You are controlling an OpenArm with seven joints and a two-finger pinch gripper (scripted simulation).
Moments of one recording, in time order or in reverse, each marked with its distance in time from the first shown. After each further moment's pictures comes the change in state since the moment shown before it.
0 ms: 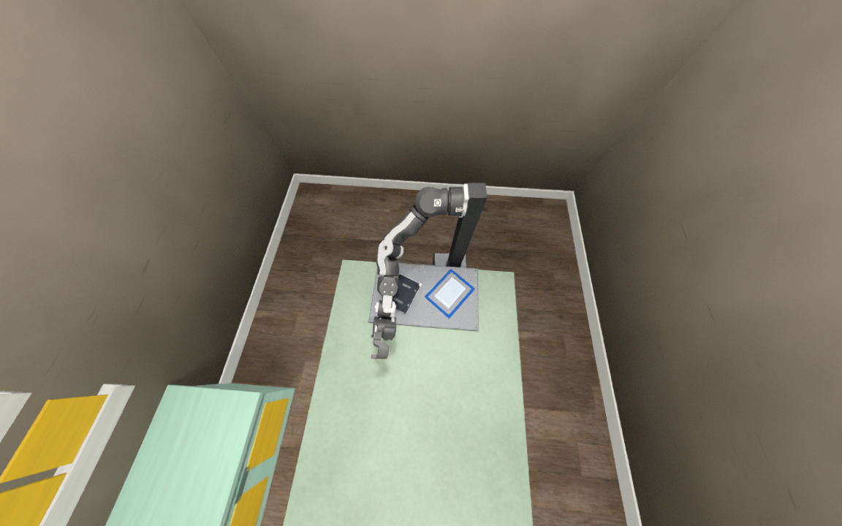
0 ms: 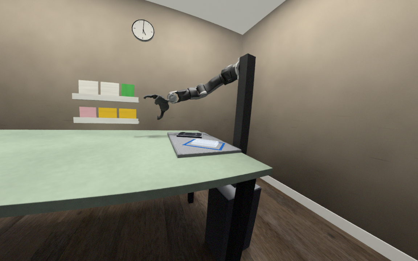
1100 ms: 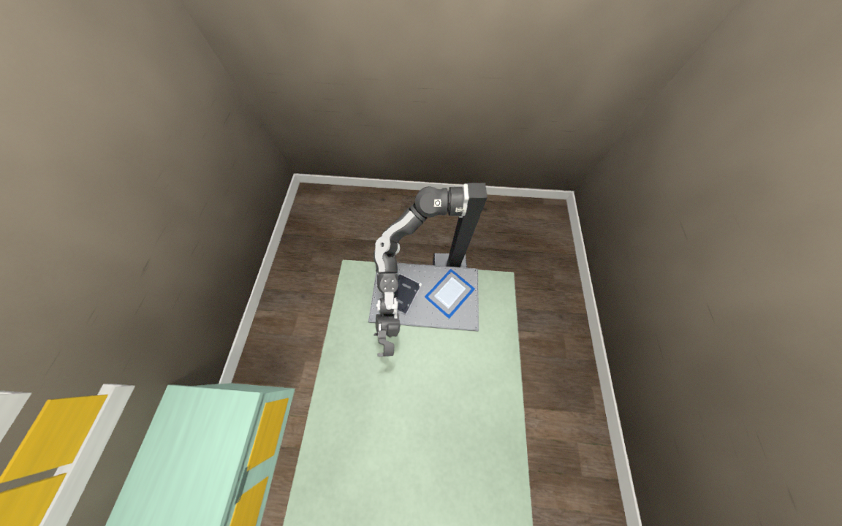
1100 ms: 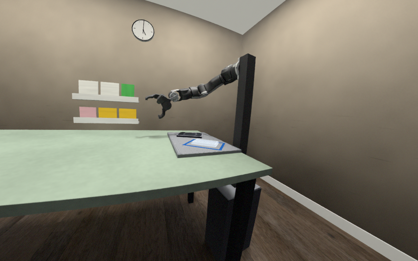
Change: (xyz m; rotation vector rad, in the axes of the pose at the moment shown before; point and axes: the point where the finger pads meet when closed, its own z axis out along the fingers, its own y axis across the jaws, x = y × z) arm 0.016 -0.001 -0.014 0.044 0.073 -0.077
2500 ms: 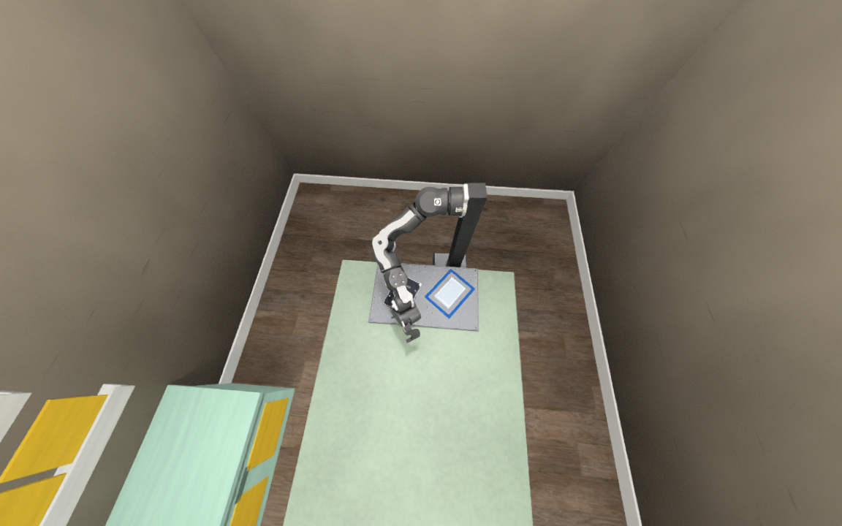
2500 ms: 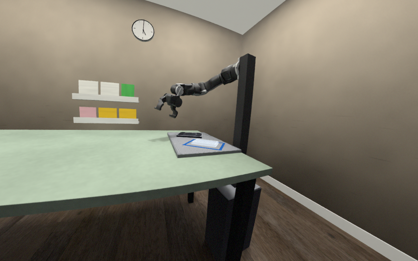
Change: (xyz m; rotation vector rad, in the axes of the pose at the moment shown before) arm 0.087 -0.041 -0.057 0.452 0.344 -0.317
